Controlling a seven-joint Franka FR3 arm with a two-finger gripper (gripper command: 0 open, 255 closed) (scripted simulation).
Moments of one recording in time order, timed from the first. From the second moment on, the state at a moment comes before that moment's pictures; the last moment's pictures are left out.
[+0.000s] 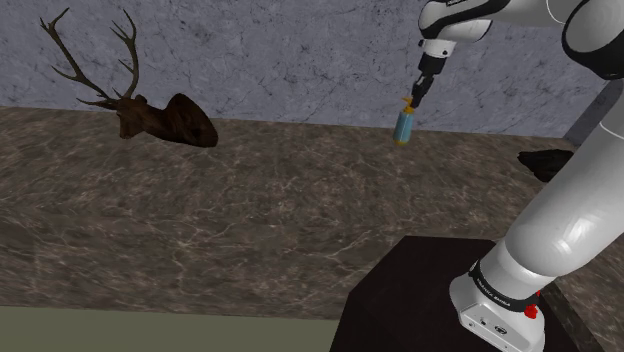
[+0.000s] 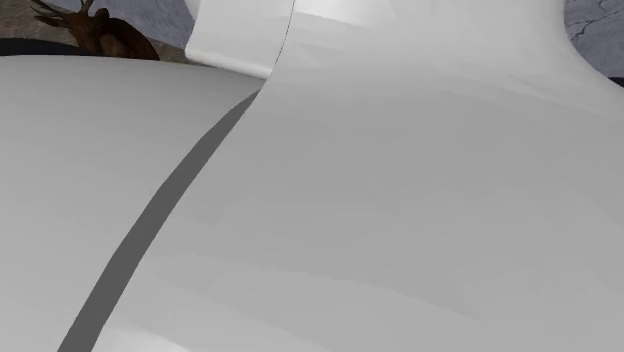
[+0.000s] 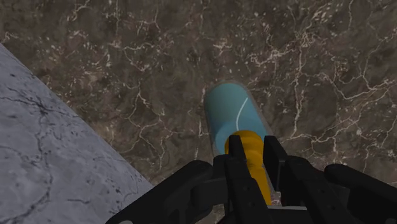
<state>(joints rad) -0.20 0.06 -0.42 -1.88 0.11 1.92 -0.78</state>
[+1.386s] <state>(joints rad) -0.20 0.05 -0.42 -1.60 0.10 1.64 -0.76</state>
